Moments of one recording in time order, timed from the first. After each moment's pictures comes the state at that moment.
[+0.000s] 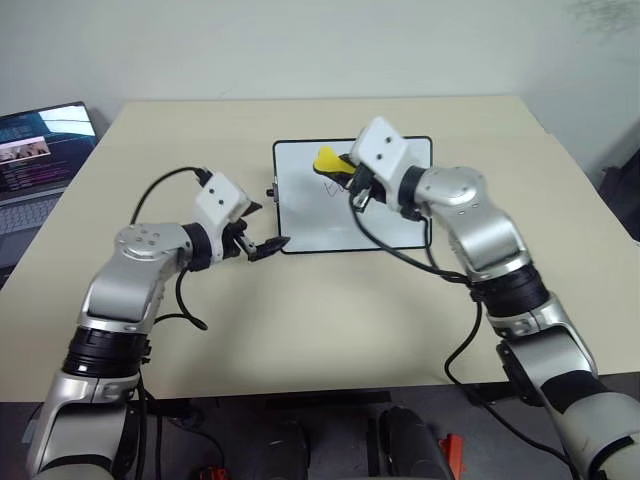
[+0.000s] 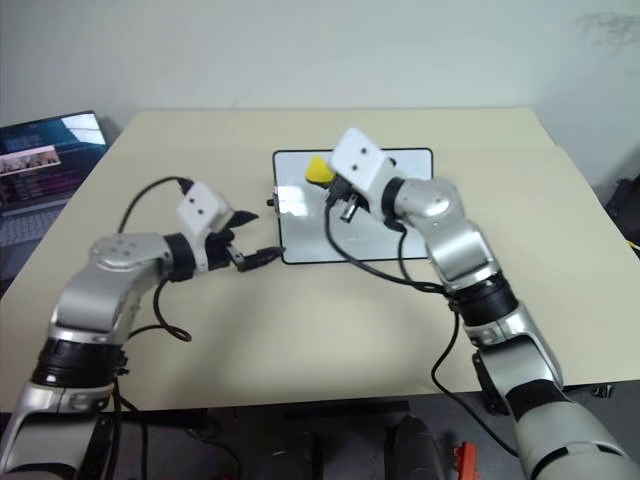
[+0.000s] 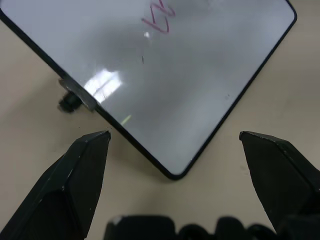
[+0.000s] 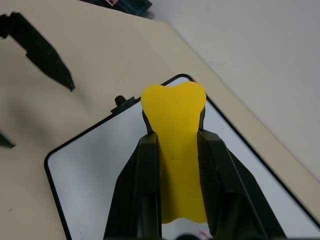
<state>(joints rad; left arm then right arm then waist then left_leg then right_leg) -0.53 0.72 -0.03 -0.02 -0.25 0.55 -0.82 -1.00 -0.24 0.32 0.26 -0.06 0.41 0.60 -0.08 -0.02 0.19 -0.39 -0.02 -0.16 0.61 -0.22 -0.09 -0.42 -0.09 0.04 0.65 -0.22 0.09</state>
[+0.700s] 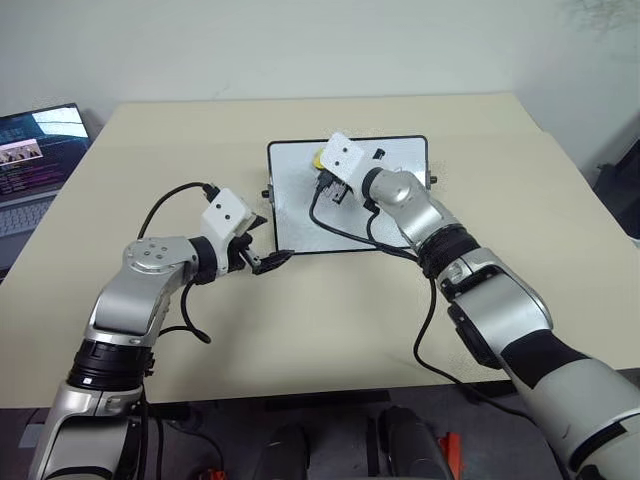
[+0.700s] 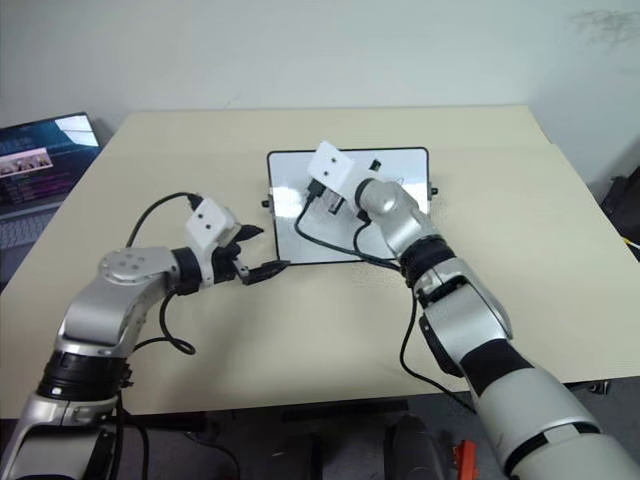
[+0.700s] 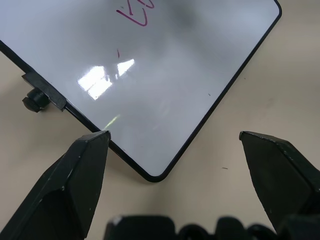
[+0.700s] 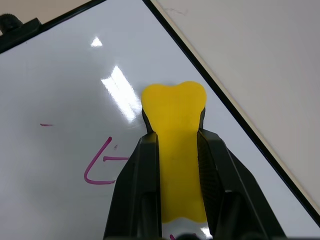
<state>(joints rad) -0.48 0.70 -0.03 -0.07 -0.25 0.56 -0.81 -1.29 -0.09 0.34 1.10 -0.28 -0.04 0.30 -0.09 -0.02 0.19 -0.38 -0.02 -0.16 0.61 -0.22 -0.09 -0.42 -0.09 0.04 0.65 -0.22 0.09</state>
